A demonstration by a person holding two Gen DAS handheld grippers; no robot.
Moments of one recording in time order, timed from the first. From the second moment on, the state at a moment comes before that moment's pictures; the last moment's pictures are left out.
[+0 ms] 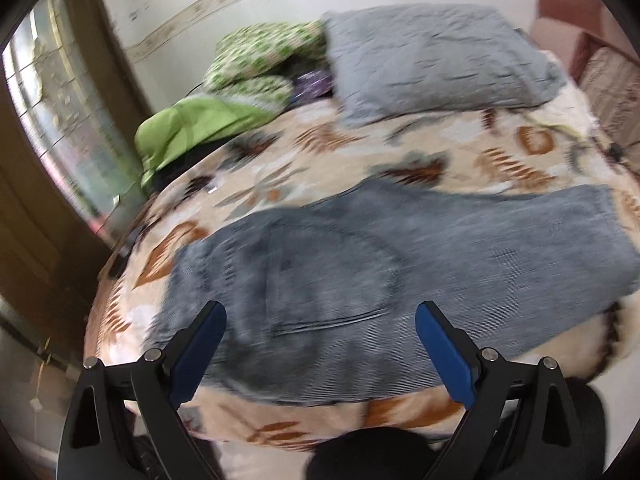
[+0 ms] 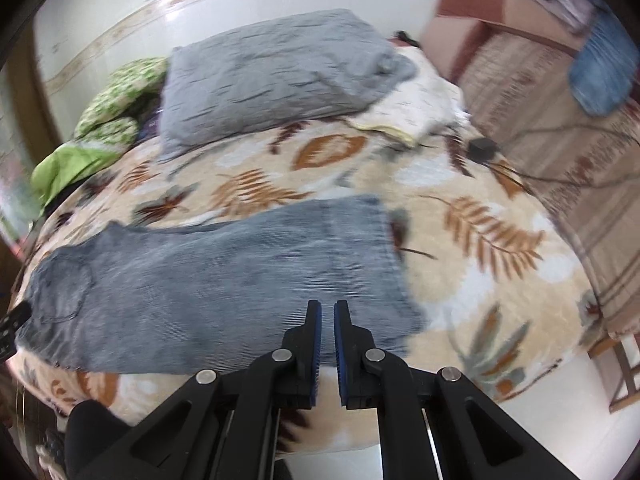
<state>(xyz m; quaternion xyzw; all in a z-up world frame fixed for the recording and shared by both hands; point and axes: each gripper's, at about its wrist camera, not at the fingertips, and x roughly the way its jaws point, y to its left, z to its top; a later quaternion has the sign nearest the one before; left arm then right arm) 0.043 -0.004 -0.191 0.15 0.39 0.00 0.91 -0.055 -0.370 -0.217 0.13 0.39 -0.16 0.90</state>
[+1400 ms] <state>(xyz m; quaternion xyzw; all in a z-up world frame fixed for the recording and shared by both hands) 0.089 0.070 -0.218 0.16 0.45 0.12 0.87 -0.036 -0.389 -0.295 0.22 0.41 -0.08 0.88</state>
